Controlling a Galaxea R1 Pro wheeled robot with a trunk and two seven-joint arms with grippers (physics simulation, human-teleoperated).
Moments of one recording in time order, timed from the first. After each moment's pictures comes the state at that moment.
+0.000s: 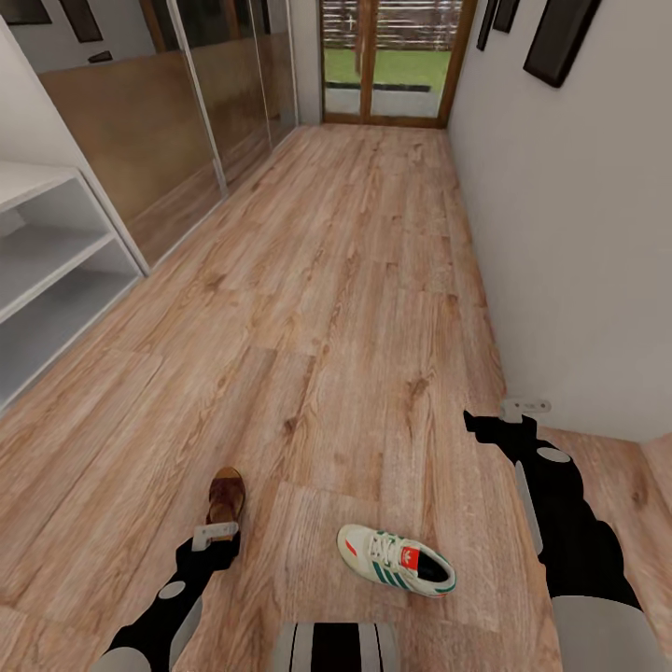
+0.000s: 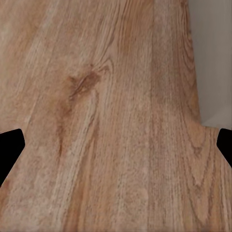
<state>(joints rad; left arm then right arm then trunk) -0.53 -0.01 0.25 -0.38 -0.16 -0.19 0.00 -0.56 -0.04 -0.22 -1.35 0.18 0.52 0.14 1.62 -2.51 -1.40</state>
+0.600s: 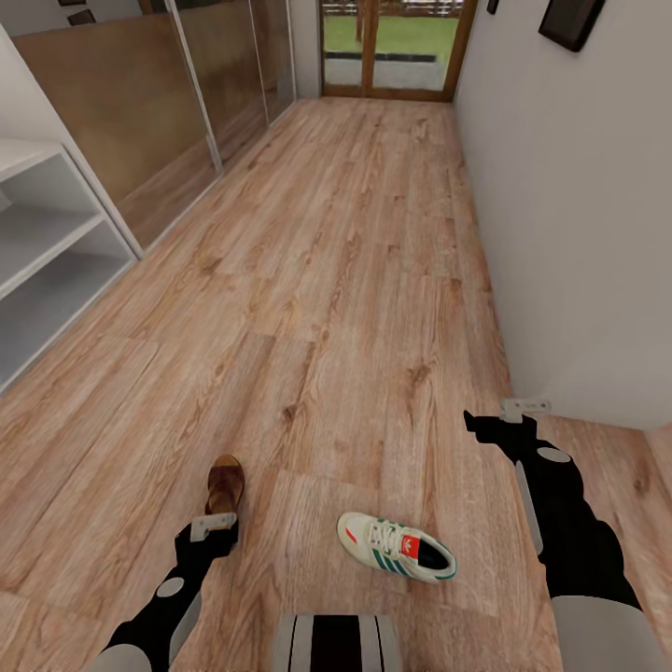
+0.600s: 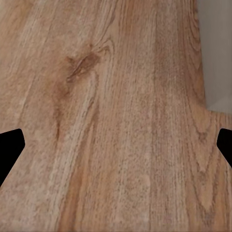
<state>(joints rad) -0.54 -0.01 0.25 -0.40 -0.16 -0.28 0.00 -0.56 -0.04 -0.22 -1.35 0.18 0.52 0.14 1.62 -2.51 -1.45</state>
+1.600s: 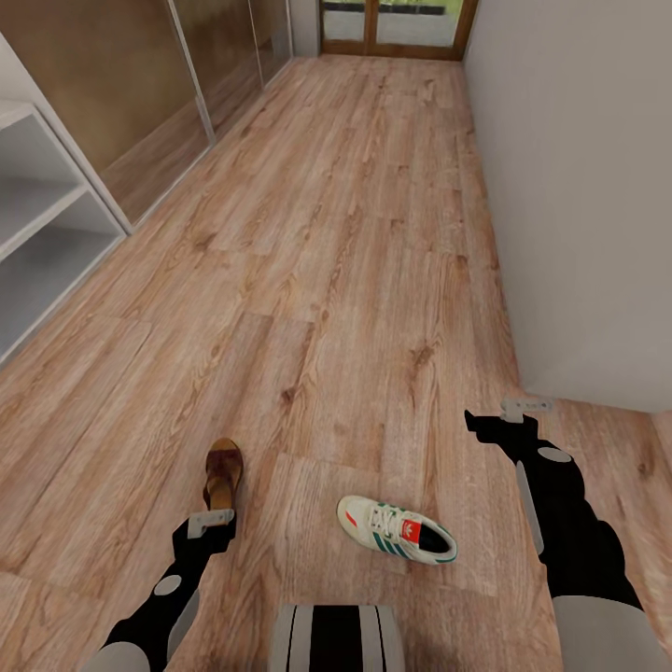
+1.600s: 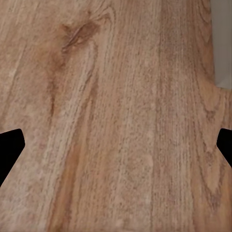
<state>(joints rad) -0.54 0.00 0.25 -0.41 -0.16 -0.30 0.00 -0.56 -0.04 -0.22 -1.35 0.18 0.52 0.14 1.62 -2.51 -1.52</state>
